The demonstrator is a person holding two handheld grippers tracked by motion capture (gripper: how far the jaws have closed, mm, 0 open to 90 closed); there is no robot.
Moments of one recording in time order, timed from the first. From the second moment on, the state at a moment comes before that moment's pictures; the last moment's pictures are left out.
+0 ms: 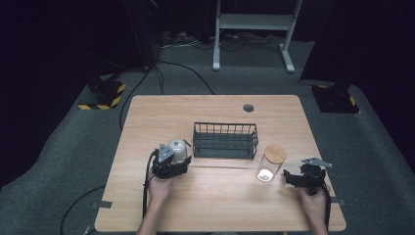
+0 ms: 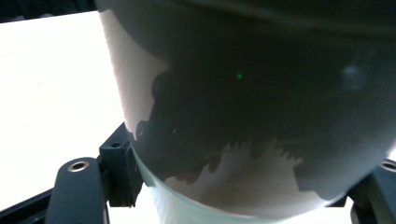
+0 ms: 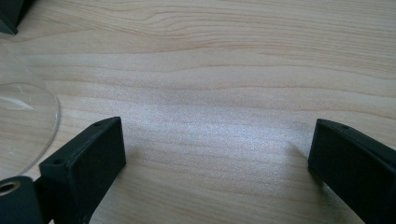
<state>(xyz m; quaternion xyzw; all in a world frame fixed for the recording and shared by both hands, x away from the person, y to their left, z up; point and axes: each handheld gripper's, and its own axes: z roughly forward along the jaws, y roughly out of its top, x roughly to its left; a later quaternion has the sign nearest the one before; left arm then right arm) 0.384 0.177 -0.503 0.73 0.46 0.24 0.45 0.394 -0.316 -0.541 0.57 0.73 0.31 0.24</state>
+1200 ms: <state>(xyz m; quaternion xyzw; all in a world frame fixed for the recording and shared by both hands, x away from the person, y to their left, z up) 0.379 0.182 -0.497 0.72 0.45 0.26 0.47 0.394 -0.316 -0.541 0.57 0.73 0.31 0.24</state>
